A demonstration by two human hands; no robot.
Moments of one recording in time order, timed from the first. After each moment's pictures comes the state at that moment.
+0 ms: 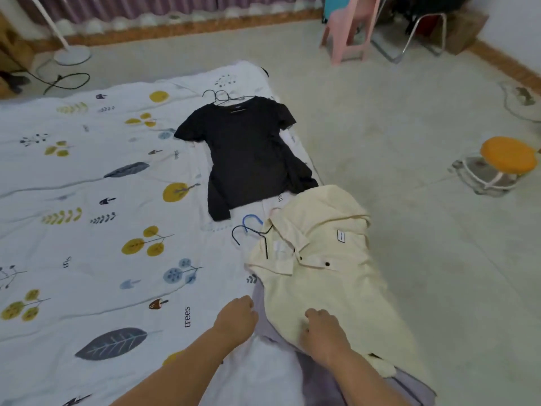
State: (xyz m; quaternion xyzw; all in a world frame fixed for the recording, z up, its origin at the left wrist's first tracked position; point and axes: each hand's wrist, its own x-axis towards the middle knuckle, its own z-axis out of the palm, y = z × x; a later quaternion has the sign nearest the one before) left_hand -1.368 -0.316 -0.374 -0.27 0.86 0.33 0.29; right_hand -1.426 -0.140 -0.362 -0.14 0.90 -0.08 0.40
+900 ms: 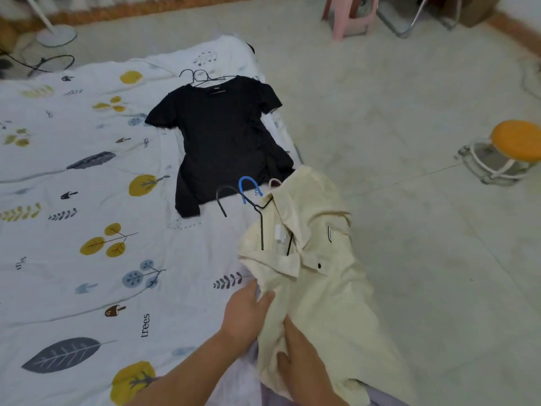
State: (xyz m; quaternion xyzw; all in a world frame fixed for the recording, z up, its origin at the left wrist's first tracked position) left_hand -1.443 -0.236 -0.382 -0.34 0.80 0.48 0.08; right_hand -1.441 -0.096 -0.409 -0.16 0.87 -0.21 0.41
